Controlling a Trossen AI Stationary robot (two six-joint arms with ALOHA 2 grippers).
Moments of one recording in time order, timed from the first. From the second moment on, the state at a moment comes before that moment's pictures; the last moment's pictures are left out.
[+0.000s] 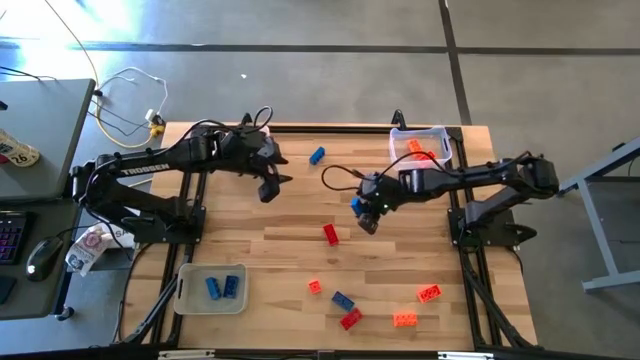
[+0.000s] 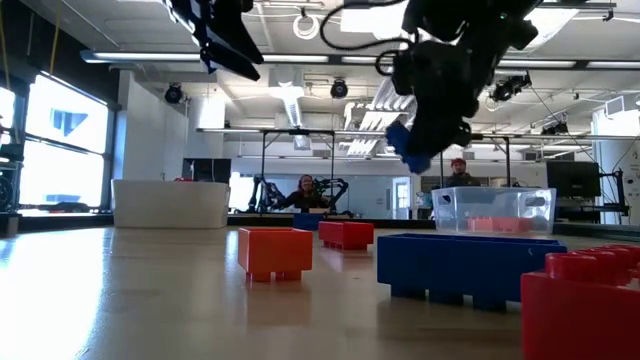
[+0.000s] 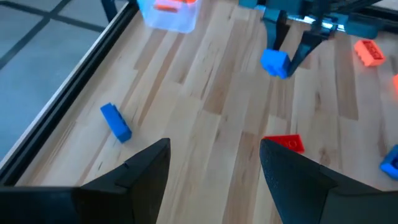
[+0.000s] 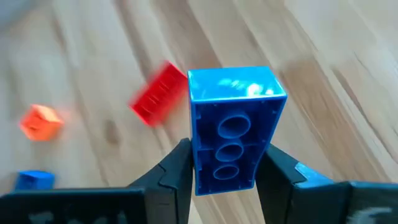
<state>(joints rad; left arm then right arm) 0.38 1.19 1.08 -0.58 0.02 -0.04 -0.07 1.44 0.90 -0.43 -0.06 0.44</state>
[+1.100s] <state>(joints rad) 0.18 1.22 1.08 -0.26 0.02 -0.04 0.00 1.44 0.90 0.36 0.00 0.02</state>
